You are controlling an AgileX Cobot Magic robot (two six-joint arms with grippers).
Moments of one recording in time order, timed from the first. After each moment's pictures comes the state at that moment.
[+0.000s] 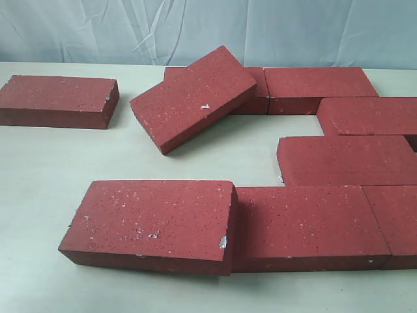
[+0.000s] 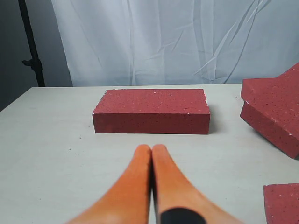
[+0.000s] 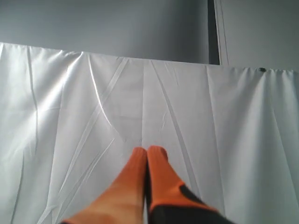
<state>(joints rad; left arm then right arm) 0.02 0.00 -0.01 -0.02 0.21 0.02 0.03 0.07 -0.30 0.19 -0.40 -0.28</state>
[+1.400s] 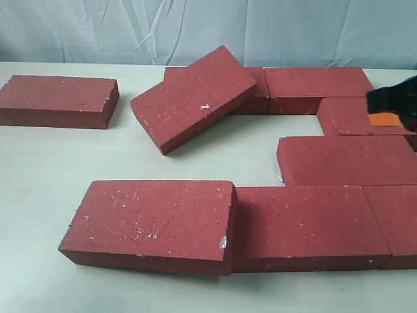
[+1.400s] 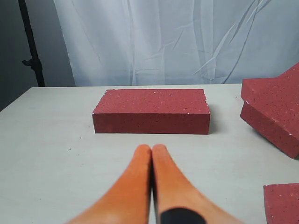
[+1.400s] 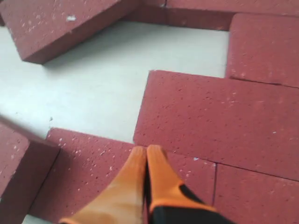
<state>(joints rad) 0.02 0.00 -0.01 -0.02 0.21 0.02 0.12 1.08 -0.84 0.38 0.79 -0.29</state>
